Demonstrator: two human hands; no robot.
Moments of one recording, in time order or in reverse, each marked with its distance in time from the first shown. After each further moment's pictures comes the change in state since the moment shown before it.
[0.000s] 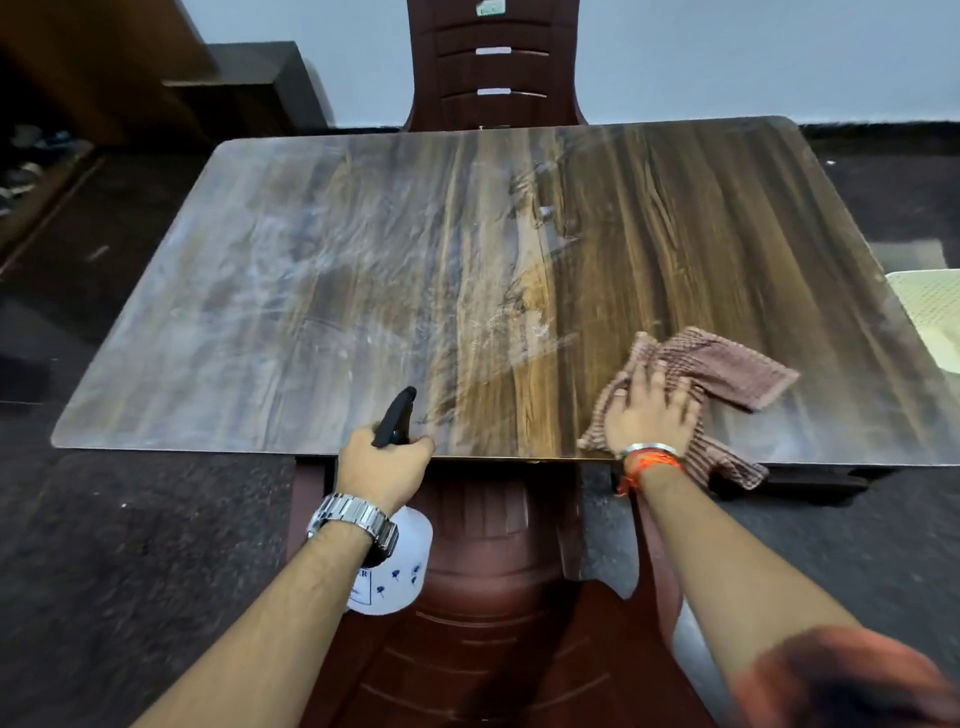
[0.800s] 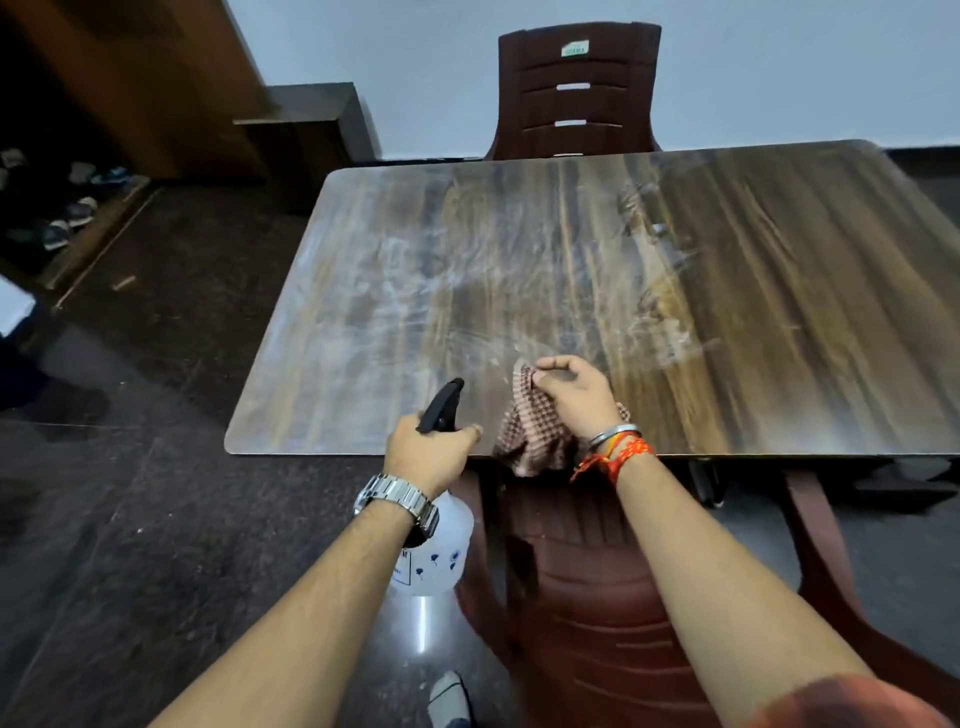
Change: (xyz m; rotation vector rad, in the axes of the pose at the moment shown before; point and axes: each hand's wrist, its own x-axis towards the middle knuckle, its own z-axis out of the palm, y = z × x) left_hand 0.068 -0.054 -0.173 -0.047 -0.106 0.075; right_hand -0.129 -0.277 -0.006 1.187 -0.332 -0.125
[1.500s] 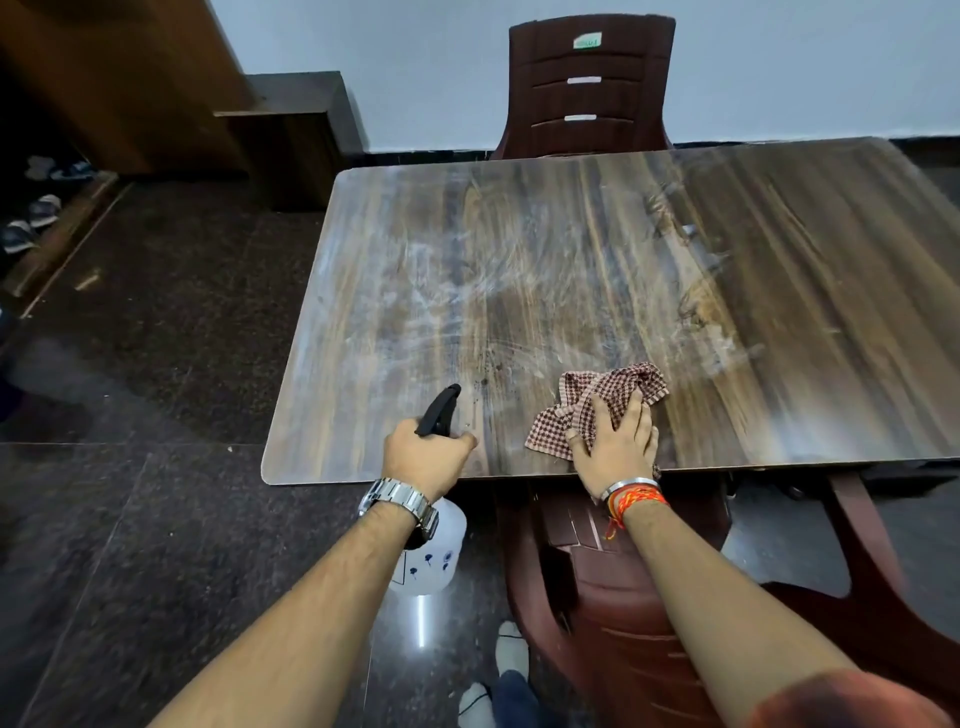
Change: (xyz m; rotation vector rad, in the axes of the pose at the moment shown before) left_hand 0.062 -0.017 -0.068 0.063 -0.013 -0.031; right_hand -0.008 0.072 0.045 -1.134 0.196 0.049
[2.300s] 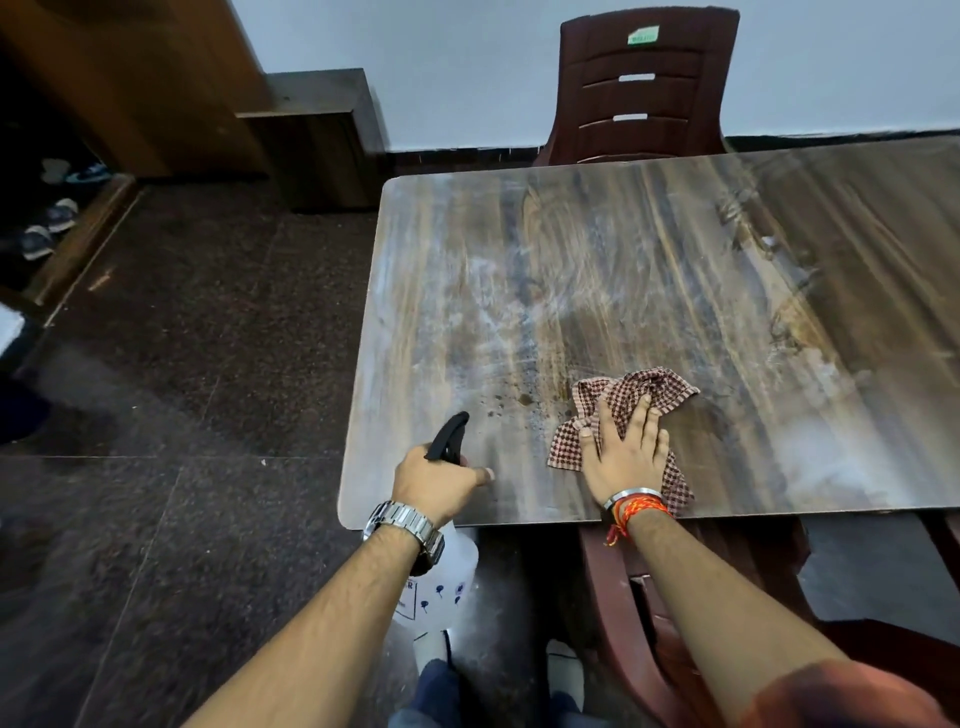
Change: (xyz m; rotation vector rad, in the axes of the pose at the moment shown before) left_hand 0.078 -0.027 -0.085 0.033 -0.109 -0.100; right_hand 0.024 -0.112 0.047 -0.005 0.069 0.041
